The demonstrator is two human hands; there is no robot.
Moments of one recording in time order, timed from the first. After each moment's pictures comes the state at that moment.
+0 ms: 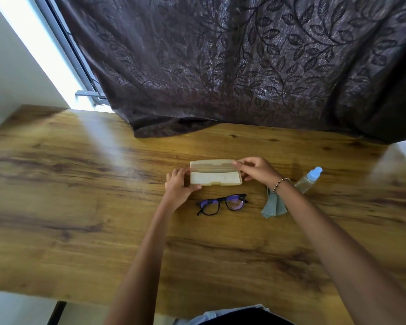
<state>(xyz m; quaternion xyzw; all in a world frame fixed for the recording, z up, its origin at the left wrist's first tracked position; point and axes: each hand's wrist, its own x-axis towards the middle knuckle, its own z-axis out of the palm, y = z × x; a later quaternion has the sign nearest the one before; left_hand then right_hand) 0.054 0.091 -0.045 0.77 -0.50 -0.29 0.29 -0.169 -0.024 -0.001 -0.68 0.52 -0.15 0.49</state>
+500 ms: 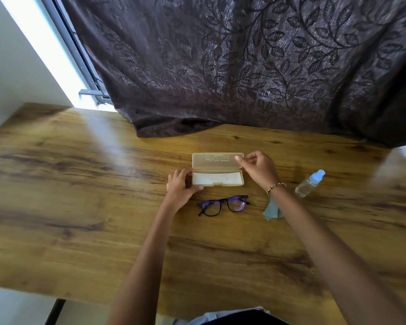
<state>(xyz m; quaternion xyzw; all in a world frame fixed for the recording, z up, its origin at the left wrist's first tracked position) 0.055 0.094 -0.050 0.76 -0.51 -0.27 0.31 -0.155 -0.012 0.008 -0.69 0.60 -0.22 0.33</state>
